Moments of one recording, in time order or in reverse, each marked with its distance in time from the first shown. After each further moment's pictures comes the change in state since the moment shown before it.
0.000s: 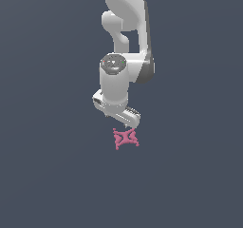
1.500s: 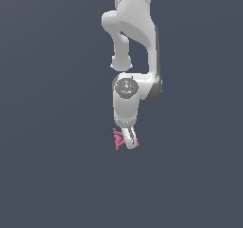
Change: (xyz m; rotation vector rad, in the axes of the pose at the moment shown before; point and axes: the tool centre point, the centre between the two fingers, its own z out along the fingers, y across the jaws) arm 0.000 -0.044 0.065 0.009 0.000 0.748
